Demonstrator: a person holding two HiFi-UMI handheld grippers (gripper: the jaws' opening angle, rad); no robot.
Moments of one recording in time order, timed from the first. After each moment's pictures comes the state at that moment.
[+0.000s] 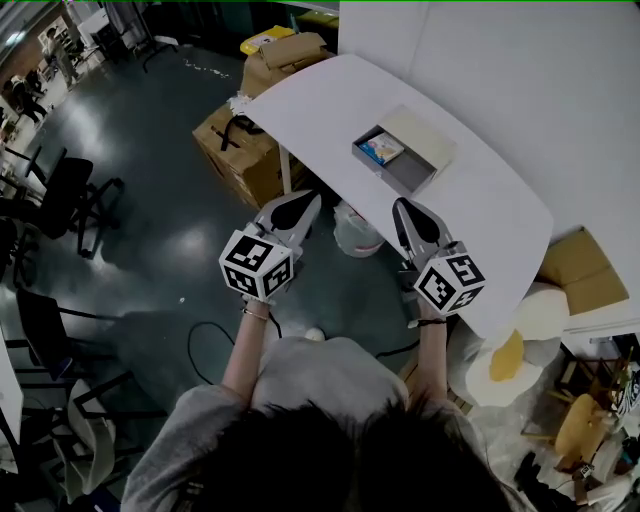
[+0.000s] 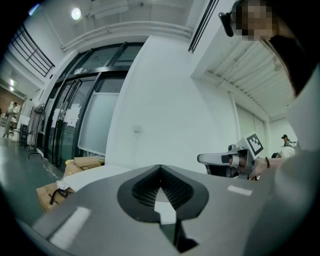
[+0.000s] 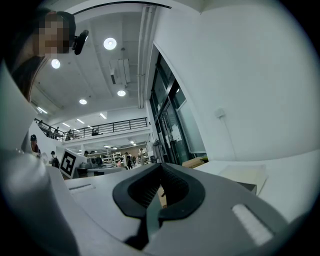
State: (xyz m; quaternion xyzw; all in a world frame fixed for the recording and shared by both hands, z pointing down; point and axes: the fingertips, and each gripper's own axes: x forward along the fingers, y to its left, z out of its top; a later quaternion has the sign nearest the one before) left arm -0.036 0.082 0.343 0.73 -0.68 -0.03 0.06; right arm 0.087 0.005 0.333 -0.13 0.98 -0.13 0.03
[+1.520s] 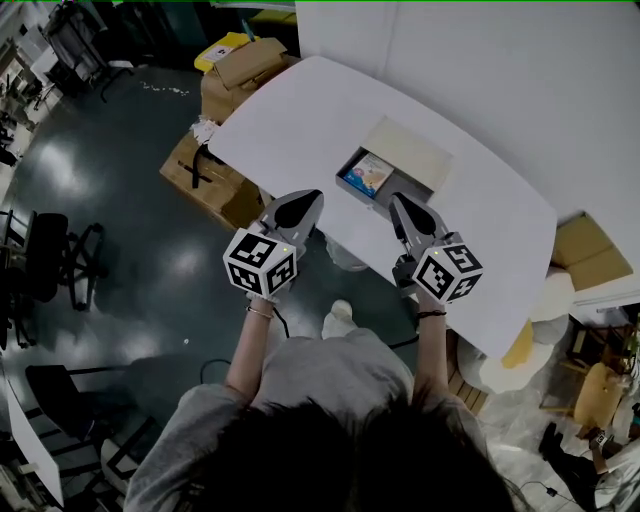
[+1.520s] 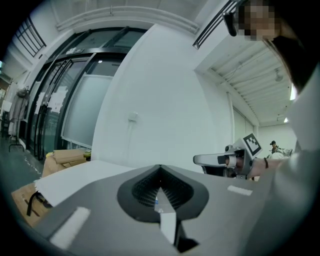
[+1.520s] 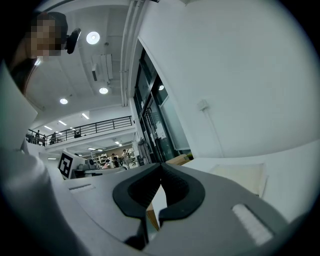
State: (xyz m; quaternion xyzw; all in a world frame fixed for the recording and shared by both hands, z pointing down) left arm -0.106 -0.066 0.376 0.78 -0.62 -0.02 0.09; right arm 0.014 -0.125 0.370 -0.21 0.96 -0.18 0.02
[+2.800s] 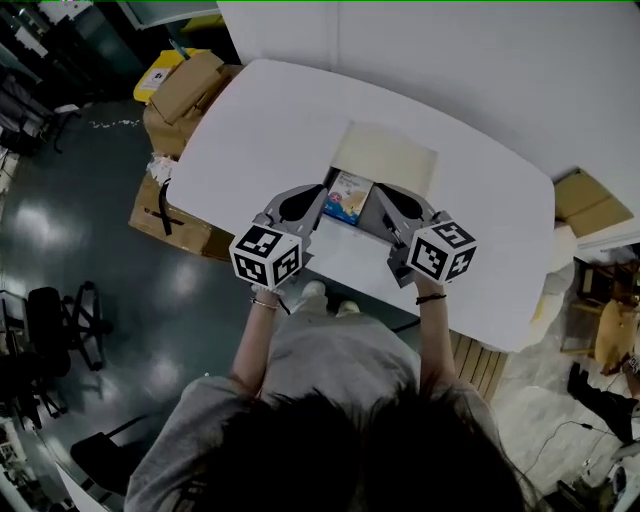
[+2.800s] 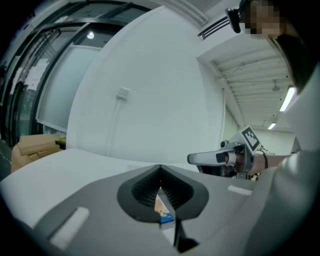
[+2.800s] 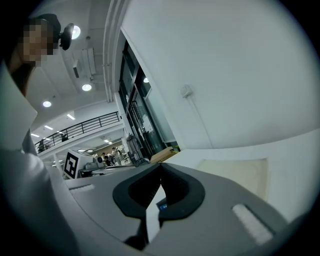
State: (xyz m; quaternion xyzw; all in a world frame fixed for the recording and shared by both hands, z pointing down) left arm -0.113 -0.216 0.424 0.84 -0.52 0.02 0.16; right arm -0.021 -0.239 0.415 -0.25 0.94 -0.23 -0.03
